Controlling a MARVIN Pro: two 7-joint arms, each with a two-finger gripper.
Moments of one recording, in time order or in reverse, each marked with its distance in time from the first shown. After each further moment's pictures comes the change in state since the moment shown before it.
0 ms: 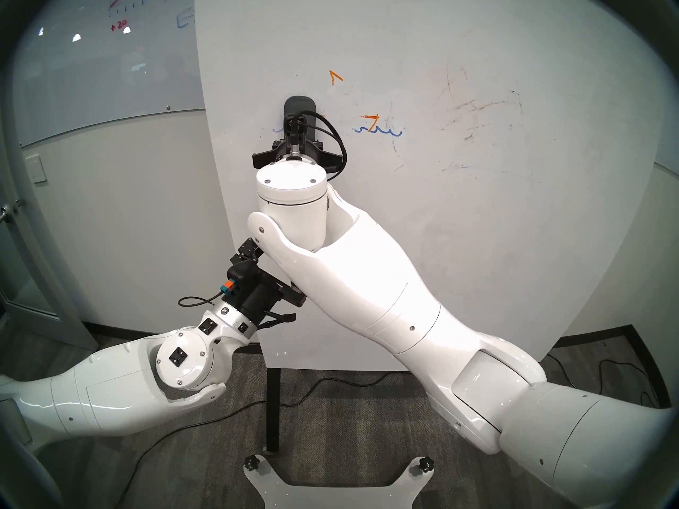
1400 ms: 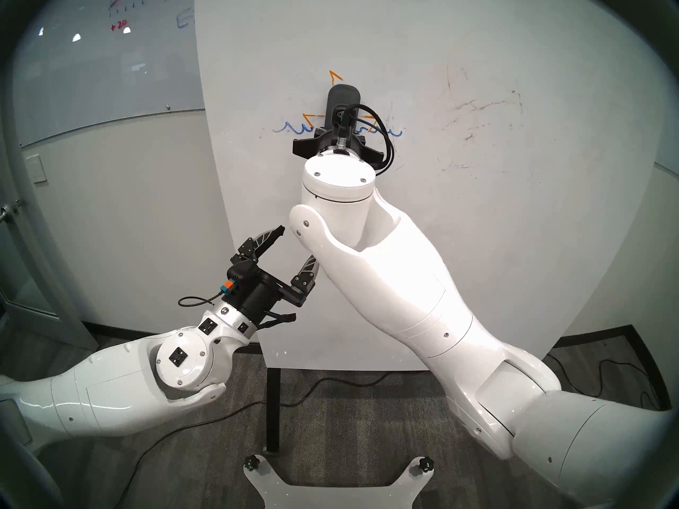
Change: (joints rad) left arm 0.001 0.000 -0.001 0.000 0.000 0.000 -0.001; right arm -0.067 0.102 0.081 -0.155 0.005 -0.022 -0.050
